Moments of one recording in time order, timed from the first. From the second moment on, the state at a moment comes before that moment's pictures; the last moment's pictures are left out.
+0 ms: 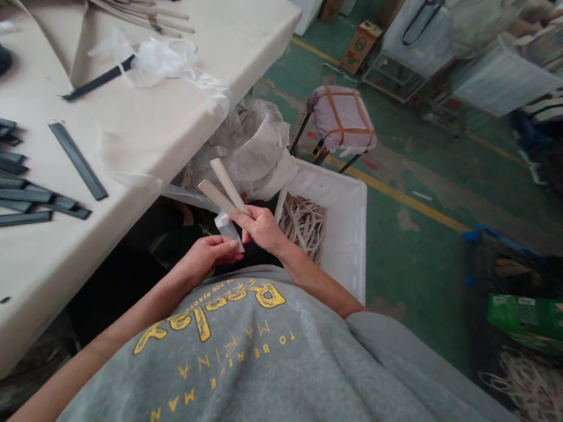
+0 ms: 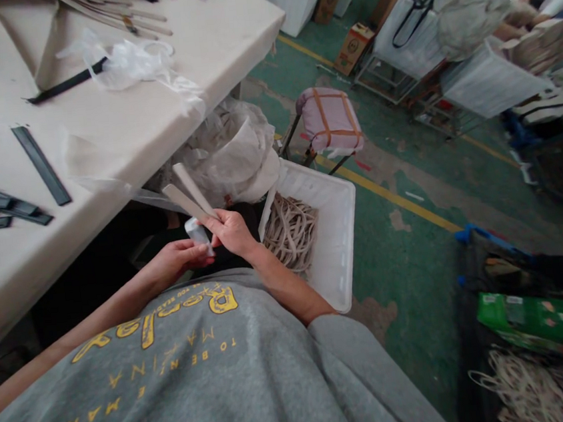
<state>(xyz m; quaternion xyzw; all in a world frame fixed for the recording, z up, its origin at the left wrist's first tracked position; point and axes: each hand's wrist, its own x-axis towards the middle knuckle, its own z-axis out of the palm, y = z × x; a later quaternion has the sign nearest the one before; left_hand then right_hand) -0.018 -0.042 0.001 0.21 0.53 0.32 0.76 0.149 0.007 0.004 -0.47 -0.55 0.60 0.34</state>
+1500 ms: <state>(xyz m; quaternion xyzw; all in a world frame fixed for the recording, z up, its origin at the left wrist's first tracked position) -0.007 -0.041 -0.002 -0.03 0.51 0.42 0.75 0.195 -0.046 0.048 -0.50 -0.65 0.55 0.16</state>
